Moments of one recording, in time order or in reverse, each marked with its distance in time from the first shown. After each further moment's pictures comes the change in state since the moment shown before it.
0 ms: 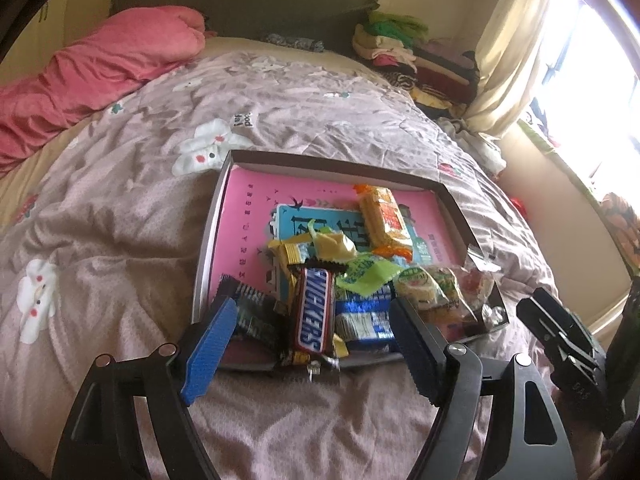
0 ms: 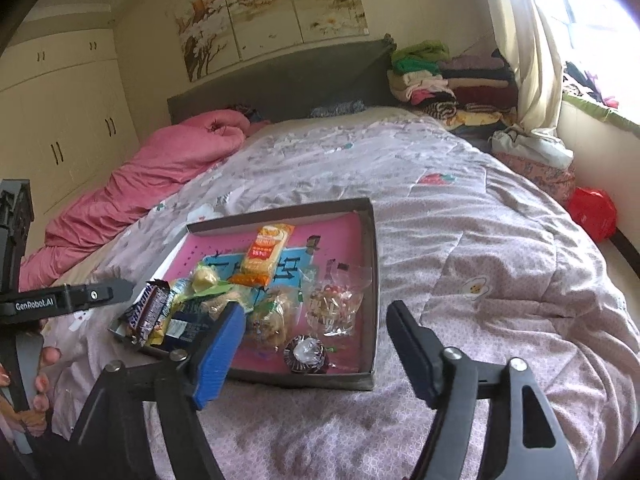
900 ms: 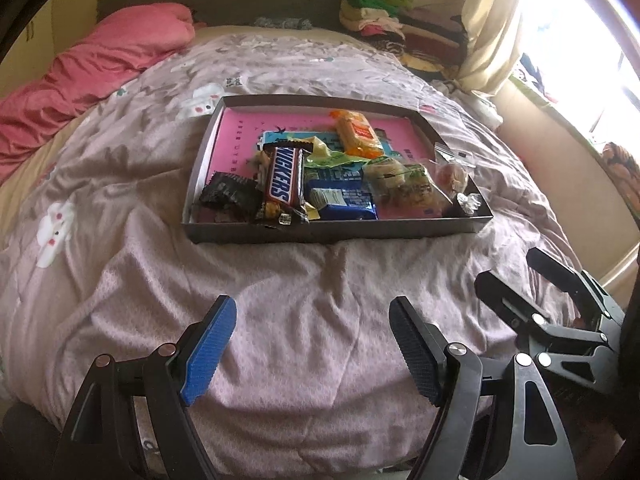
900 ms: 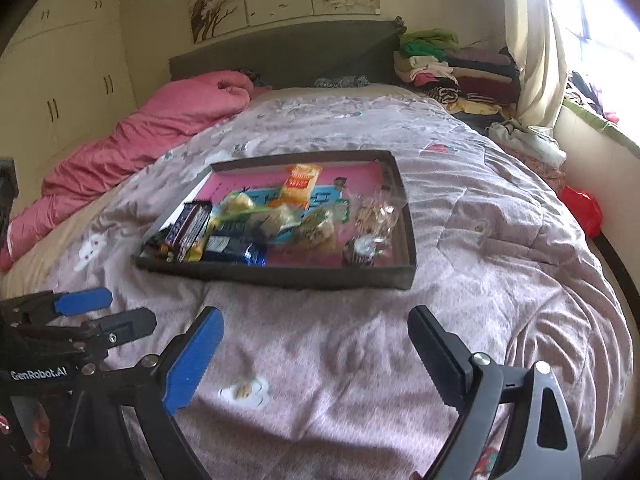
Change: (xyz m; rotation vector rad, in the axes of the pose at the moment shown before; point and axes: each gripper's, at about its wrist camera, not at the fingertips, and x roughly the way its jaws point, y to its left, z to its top) left arm -0.036 -0.027 -0.082 0.091 0.075 0.050; right arm -0.034 0.058 -0.050 -0.080 0.125 -0.068
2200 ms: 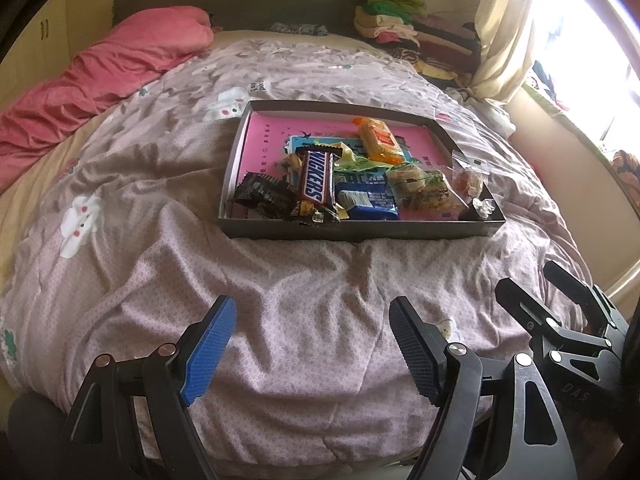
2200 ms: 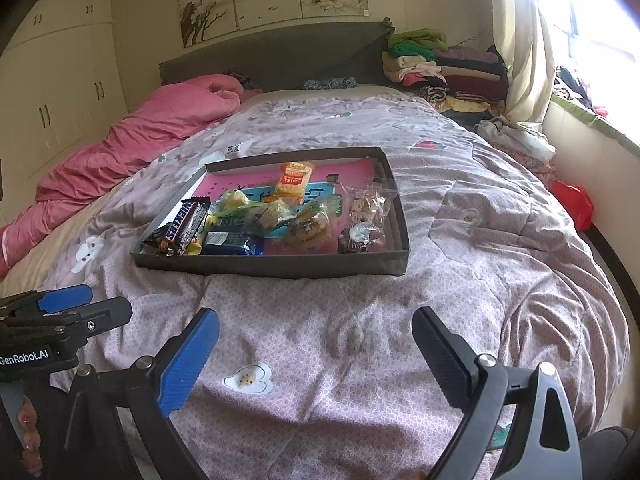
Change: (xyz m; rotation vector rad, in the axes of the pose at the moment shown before) left arm -0.013 0.015 -0.005 -0.027 -0.019 0.047; right arm -0.009 0.003 -0.008 0.031 -0.011 -0.031
